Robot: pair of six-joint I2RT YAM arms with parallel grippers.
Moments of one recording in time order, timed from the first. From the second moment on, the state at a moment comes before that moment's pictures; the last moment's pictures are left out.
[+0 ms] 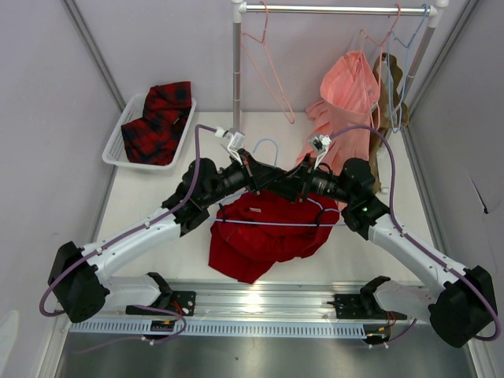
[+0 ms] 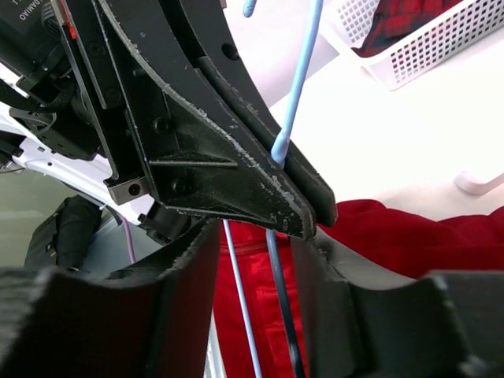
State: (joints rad) left arm -0.78 1.21 0.91 0.36 0.24 -0.60; right arm 0.57 1.11 0.82 0.35 -0.69 0.57
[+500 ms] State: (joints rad) left arm -0.79 1.21 0.91 0.35 0.25 -0.59; right arm 0.55 1.13 0.83 0.31 -0.74 0.54
